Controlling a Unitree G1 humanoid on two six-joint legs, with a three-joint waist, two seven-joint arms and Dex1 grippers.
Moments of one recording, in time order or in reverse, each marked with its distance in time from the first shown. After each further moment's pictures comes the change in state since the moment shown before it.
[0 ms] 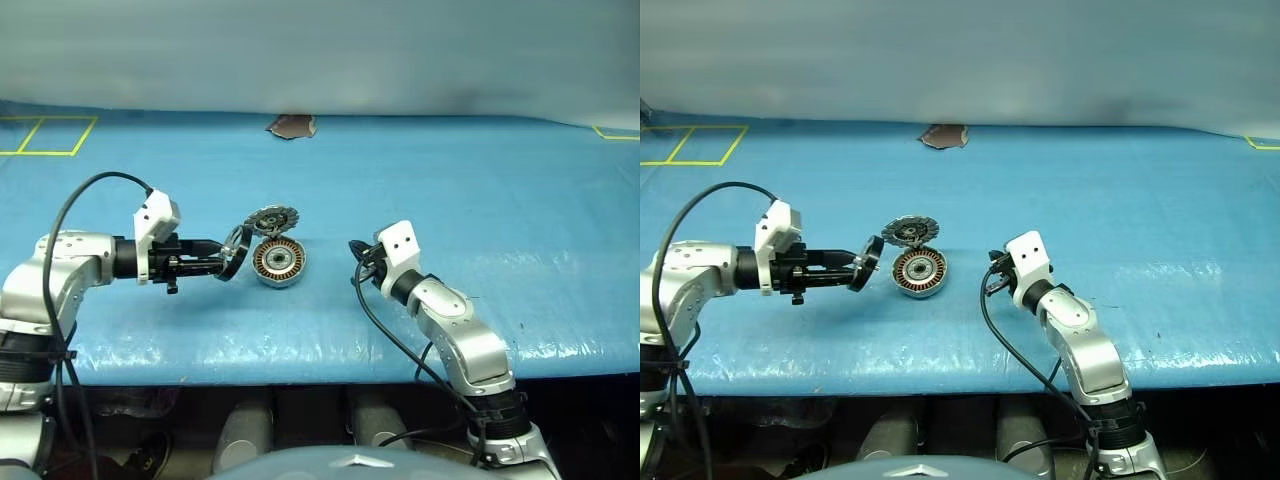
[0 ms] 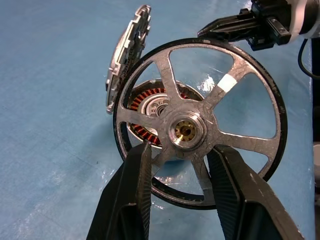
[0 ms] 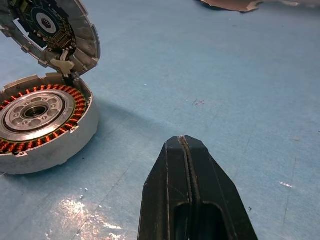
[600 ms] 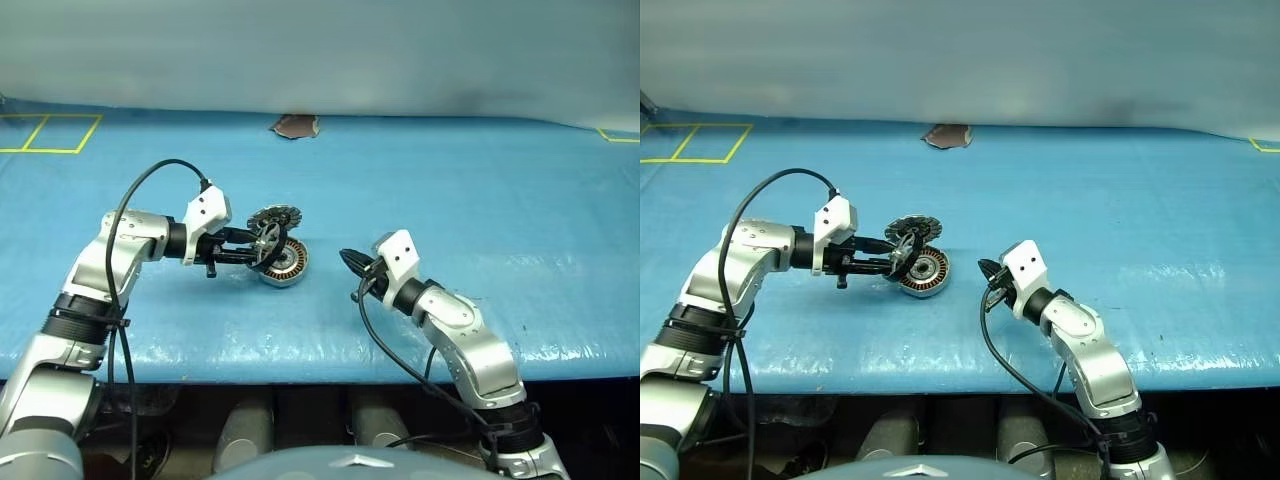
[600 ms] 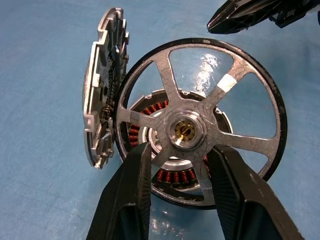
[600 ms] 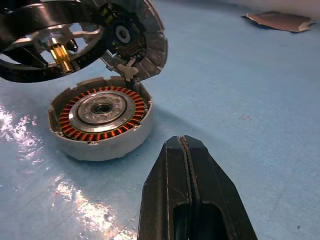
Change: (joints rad) left arm -0.225 -0.155 -0.204 0.208 0.214 -0.206 -0.010; right arm 0.069 -0.057 0.033 -0.056 0.049 -0.091 0.150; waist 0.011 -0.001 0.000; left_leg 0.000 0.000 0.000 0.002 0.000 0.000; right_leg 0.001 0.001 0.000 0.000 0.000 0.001
